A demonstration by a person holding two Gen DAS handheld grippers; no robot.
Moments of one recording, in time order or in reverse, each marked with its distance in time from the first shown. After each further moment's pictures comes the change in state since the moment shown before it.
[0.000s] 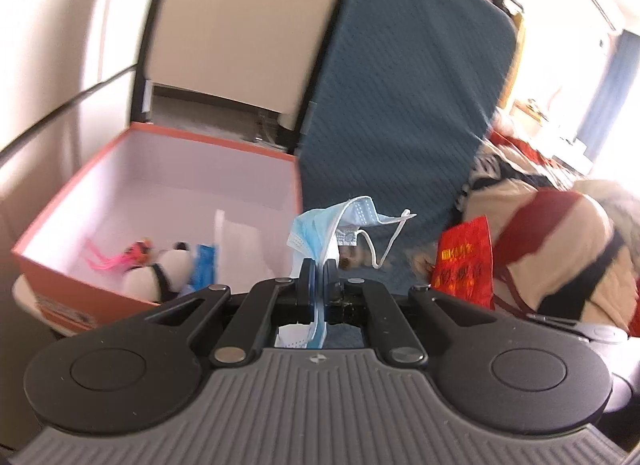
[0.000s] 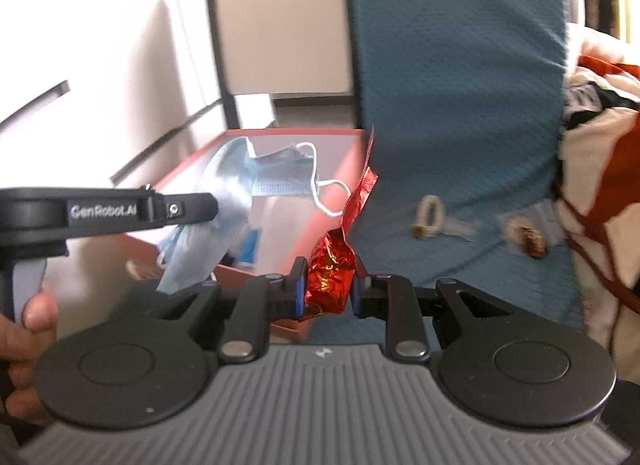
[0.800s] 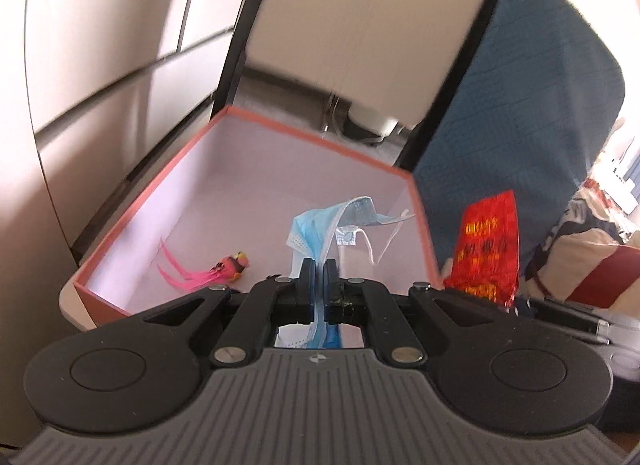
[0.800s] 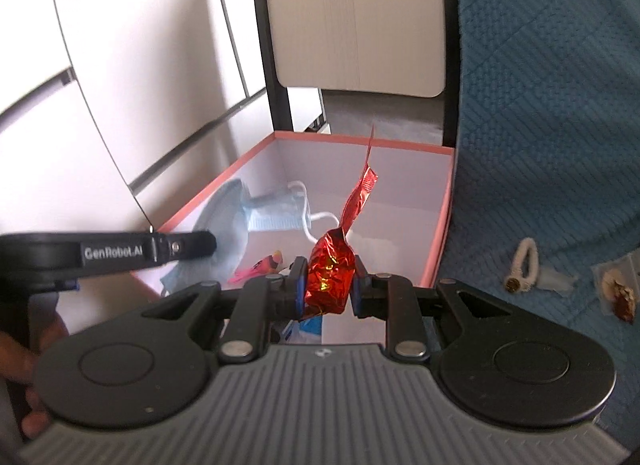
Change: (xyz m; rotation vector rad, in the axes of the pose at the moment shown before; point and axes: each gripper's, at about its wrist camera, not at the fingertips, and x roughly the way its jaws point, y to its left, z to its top) left arm 0.060 0.123 0.044 -0.153 0.071 0.122; right arm 0.117 0.054 0.061 -0.053 0.066 0.093
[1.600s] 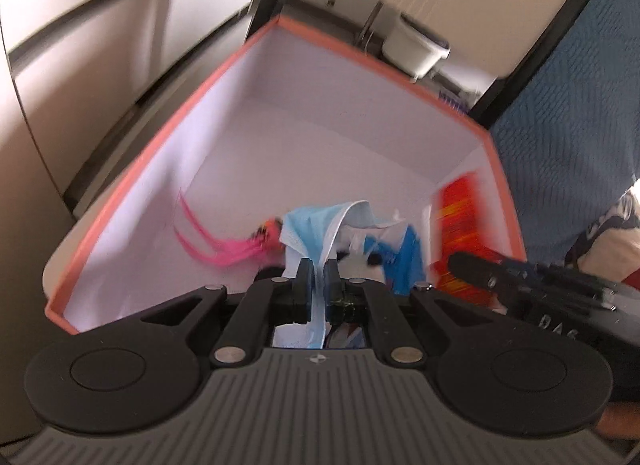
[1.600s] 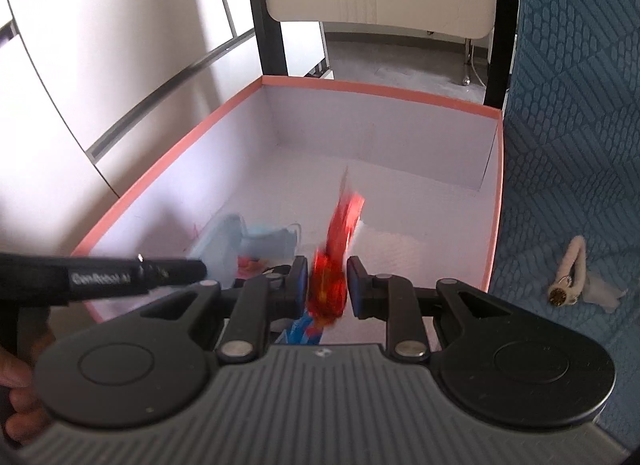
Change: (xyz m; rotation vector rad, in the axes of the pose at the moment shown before) left arm 0.086 0.062 0.008 -0.090 0.221 0.014; right arm 0.096 0.006 0.016 -0.014 0.160 0.004
